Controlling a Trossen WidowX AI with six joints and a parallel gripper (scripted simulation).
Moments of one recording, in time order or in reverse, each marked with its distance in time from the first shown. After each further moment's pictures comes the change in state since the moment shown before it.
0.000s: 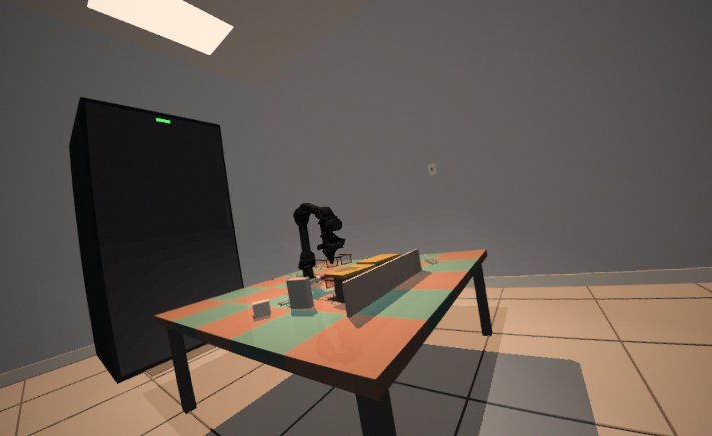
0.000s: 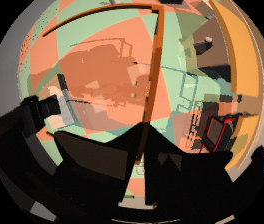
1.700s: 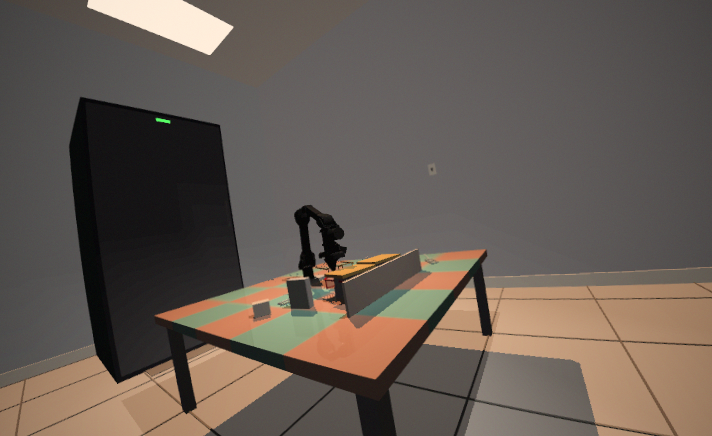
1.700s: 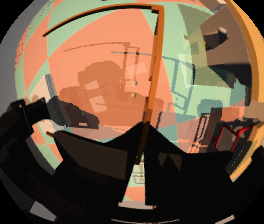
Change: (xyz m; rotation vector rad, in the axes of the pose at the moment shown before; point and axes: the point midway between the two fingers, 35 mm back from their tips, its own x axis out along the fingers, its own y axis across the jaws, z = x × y) arm 0.042 -0.003 0.000 -0.002 0.000 0.000
